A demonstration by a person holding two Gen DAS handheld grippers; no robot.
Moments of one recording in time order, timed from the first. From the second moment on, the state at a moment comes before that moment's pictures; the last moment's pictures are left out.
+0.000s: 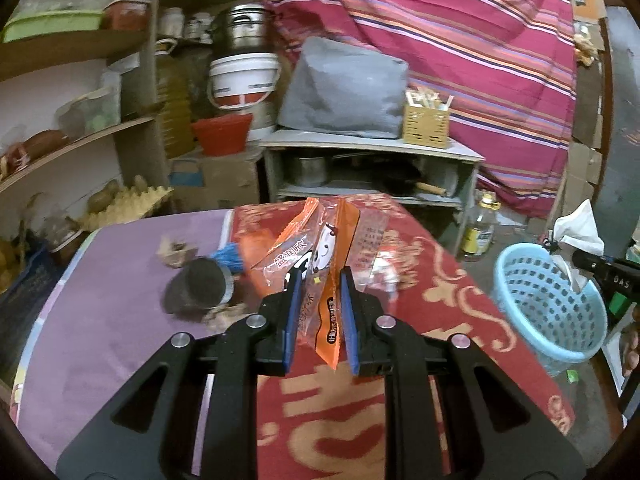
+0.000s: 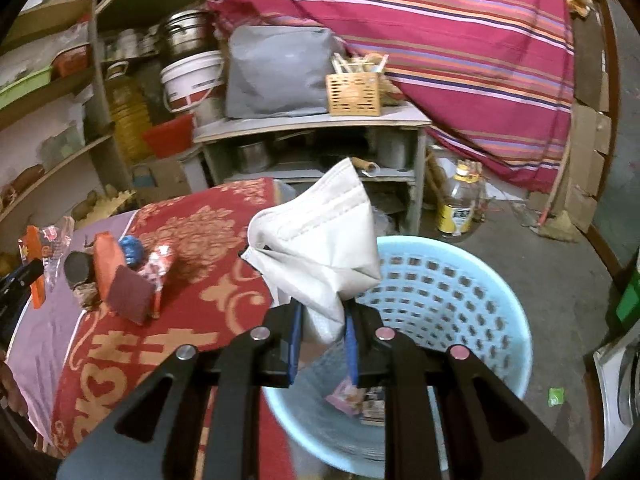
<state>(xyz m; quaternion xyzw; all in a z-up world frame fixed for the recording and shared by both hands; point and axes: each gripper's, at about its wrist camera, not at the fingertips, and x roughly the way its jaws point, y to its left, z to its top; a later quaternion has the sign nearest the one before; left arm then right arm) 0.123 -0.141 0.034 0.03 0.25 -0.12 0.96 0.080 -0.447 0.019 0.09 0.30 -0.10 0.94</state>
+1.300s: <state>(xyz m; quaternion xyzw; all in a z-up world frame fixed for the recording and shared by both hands) 0.132 -0.364 -0.006 0.08 0.28 -0.28 0.91 0.053 -0.543 -0.009 0.13 0.31 -0.17 0.93</state>
